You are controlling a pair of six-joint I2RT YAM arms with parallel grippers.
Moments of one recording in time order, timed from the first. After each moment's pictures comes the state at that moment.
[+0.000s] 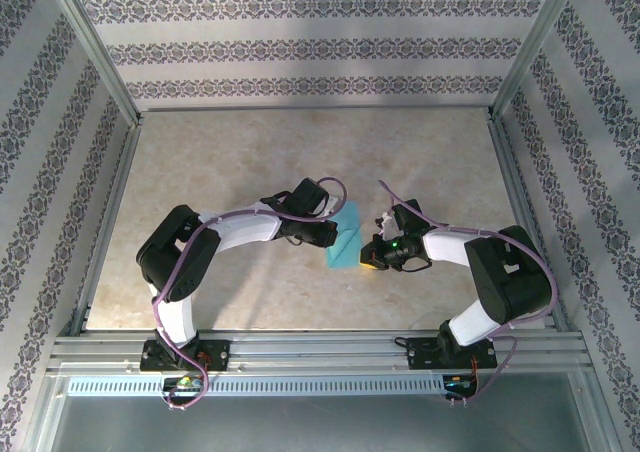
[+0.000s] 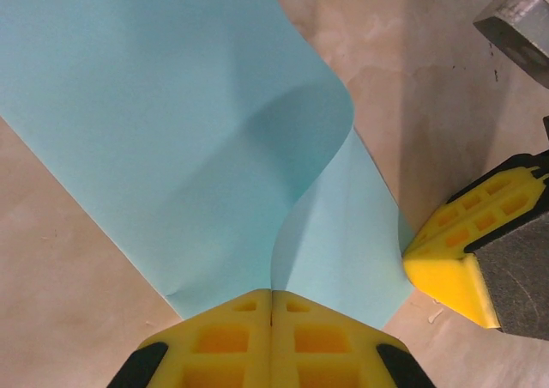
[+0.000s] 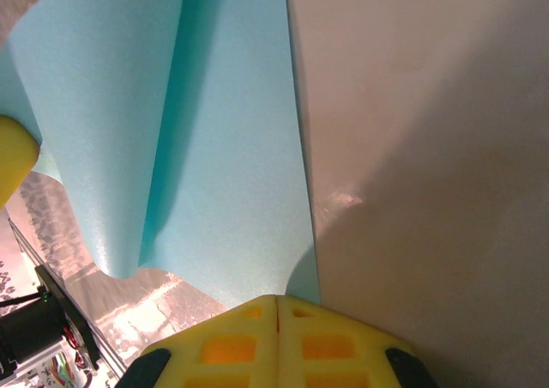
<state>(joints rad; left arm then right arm) -0.70 1.86 1.15 -0.30 0.31 -0.35 0.32 1.56 0.57 -0.18 -0.68 0.59</state>
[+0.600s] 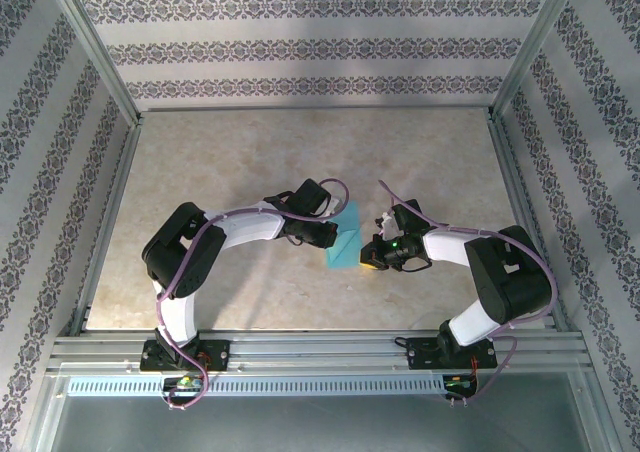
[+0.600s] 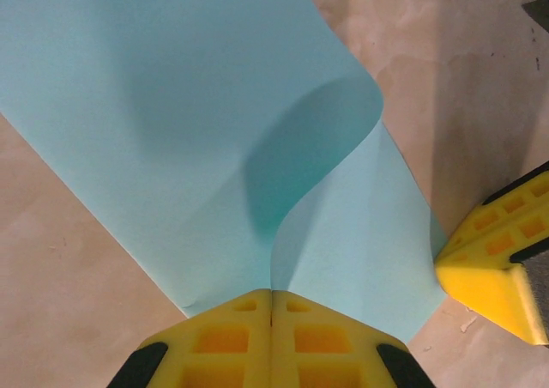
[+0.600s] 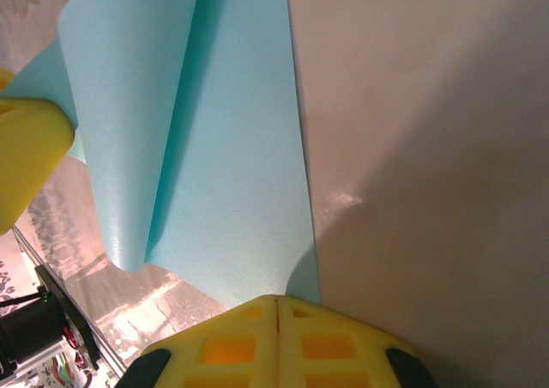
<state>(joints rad) -0.70 1.89 1.16 -0.31 0.29 -0.32 0.32 1.56 0.57 -0.18 -0.68 0.59</state>
